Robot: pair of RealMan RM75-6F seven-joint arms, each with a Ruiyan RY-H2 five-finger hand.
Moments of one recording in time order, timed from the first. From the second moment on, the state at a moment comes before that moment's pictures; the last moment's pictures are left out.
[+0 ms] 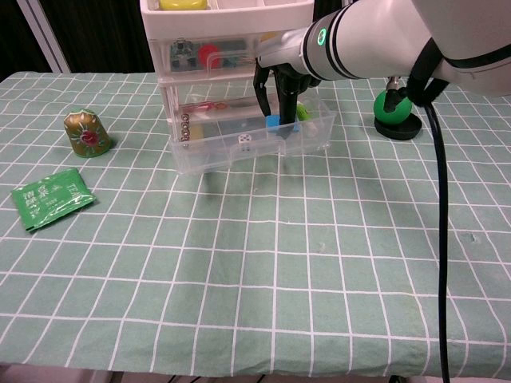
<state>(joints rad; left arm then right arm) -0.02 -1.33 -0.04 -1.37 1.49 1.53 -0.05 1.36 -1.58 0.26 -1.51 -0.04 0.93 -0.95</state>
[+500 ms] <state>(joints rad) -0.02 -1.33 -0.04 -1.36 1.49 1.54 -0.07 1.37 -1.59 0.24 -1.50 -0.07 0.92 -0.92</state>
